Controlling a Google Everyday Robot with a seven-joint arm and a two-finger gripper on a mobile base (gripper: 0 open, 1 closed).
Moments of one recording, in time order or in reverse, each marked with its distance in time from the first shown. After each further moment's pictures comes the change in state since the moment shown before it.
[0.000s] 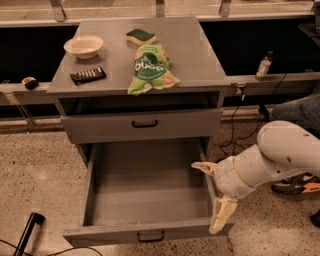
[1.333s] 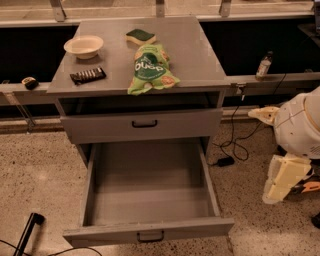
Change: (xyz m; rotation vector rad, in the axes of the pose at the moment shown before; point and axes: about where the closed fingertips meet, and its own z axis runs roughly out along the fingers) arm -0.049 -0.002 -0.217 0.231 0.369 0.130
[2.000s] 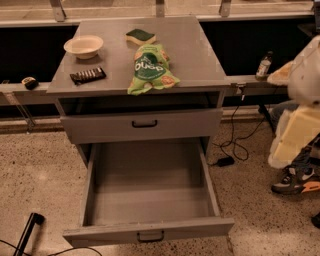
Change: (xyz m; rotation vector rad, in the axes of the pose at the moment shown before) arm -0.011 -0.045 -0.067 0.025 0.104 0.174
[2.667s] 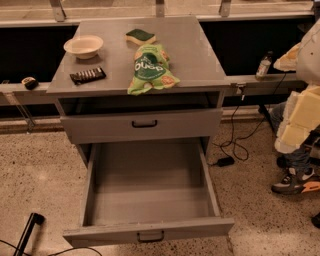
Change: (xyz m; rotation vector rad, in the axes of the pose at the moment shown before) arm -0.003 -0.011 -0.023 -0.003 0.010 0.020
